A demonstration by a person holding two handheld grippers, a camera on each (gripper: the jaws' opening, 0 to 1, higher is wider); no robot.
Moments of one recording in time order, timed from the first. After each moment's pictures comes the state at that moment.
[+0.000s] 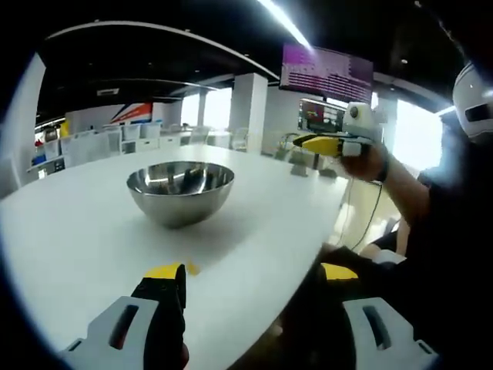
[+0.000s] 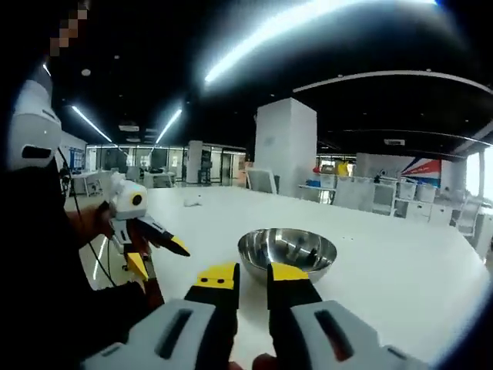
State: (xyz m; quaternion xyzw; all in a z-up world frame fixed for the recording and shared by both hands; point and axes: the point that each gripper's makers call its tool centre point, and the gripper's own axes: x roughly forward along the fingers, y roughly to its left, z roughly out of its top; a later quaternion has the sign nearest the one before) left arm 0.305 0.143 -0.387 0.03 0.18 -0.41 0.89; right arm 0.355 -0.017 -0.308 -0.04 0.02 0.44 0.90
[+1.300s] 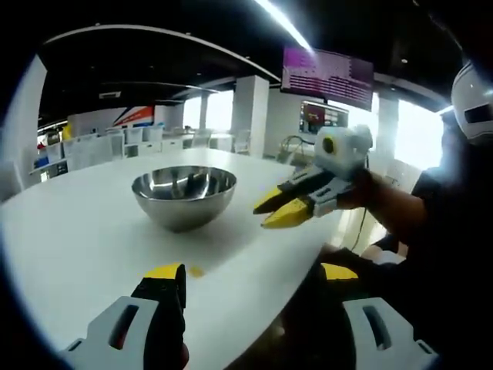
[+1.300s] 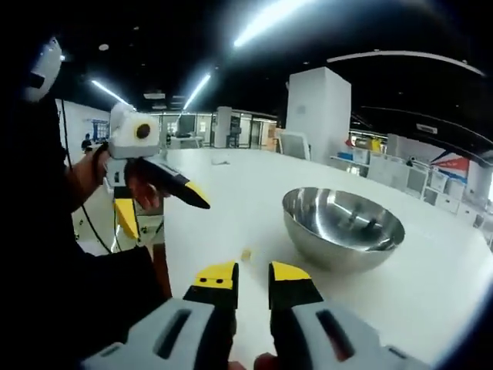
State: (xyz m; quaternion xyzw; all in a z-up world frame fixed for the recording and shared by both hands) left arm 0.300 0.147 -0.379 0.03 0.17 -0.40 0.90; right arm 0.359 0.099 -0.395 -0.14 0.11 0.52 0.83
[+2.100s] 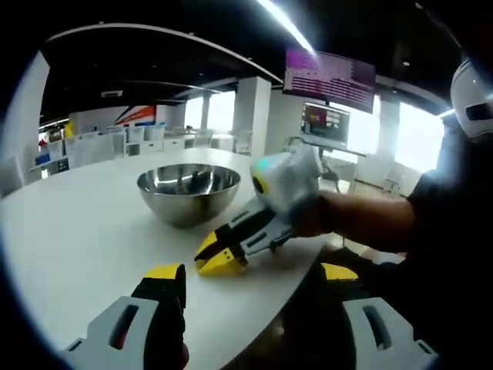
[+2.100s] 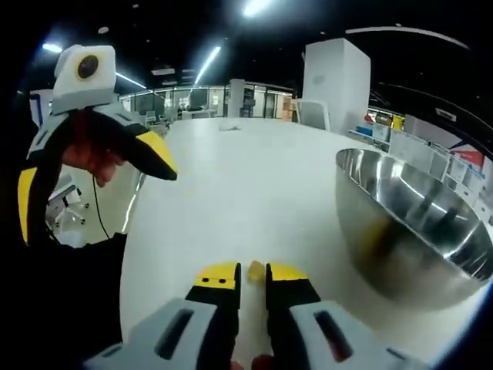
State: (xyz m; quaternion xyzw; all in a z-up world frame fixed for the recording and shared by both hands) left arm 0.299 0.155 -0.383 0.02 0.17 -0.40 0.90; right arm 0.390 0.166 -0.459 -0.17 0.17 0.53 0.81
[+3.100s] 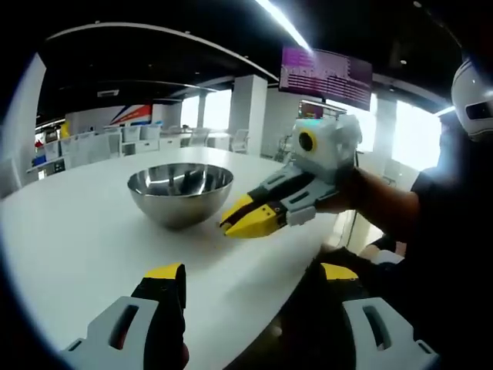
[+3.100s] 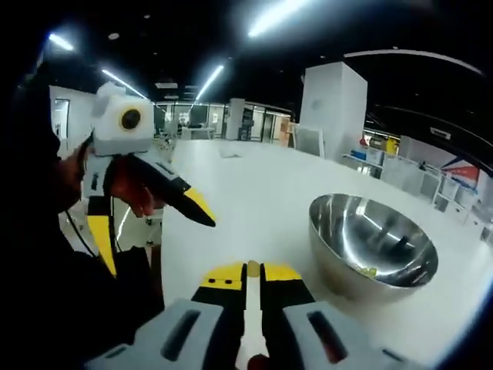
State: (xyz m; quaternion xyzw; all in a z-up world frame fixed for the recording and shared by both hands) left arm 0.301 0.140 -0.384 0.02 0.17 -0.41 0.89; right arm 0.356 0.115 -0.380 -0.15 0.10 0.53 0.83
